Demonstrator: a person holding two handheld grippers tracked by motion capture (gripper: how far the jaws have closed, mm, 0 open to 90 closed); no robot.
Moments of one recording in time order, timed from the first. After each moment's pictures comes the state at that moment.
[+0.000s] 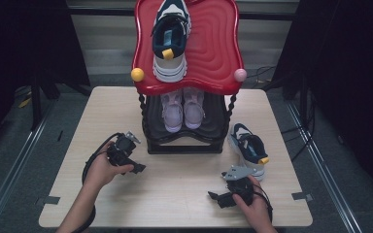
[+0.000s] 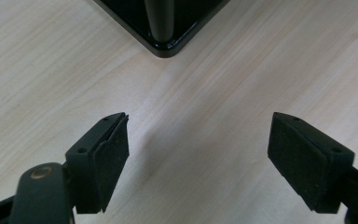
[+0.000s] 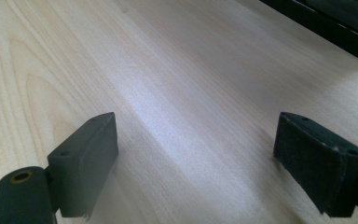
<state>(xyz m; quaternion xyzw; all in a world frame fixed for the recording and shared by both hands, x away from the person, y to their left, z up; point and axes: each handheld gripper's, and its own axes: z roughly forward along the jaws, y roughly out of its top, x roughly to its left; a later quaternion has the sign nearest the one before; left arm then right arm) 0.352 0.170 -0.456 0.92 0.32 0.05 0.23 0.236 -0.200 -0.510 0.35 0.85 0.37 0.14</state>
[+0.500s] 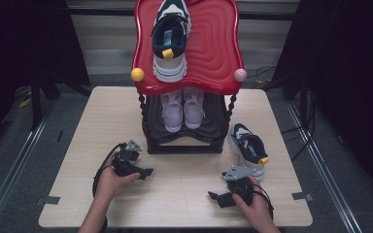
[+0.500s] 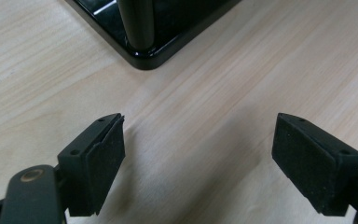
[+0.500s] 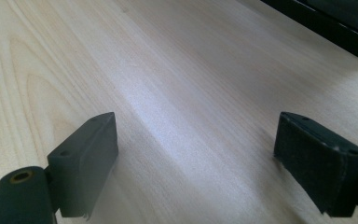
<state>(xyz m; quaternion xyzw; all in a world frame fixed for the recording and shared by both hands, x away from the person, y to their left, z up) 0.338 0.168 -0.492 0.88 0.34 0.08 0.32 0.236 -0.200 -0.510 0.35 0.85 0.37 0.14</state>
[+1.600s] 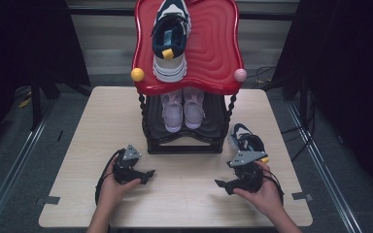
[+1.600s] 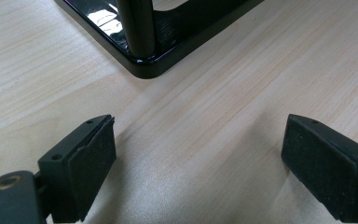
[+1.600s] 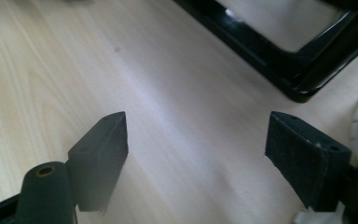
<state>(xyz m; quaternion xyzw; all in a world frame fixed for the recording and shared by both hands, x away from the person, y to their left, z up) 0.326 0.170 -0.510 0.86 0.33 0.13 0.37 0.254 -0.214 -0.455 0.34 0.86 0.35 0.13</state>
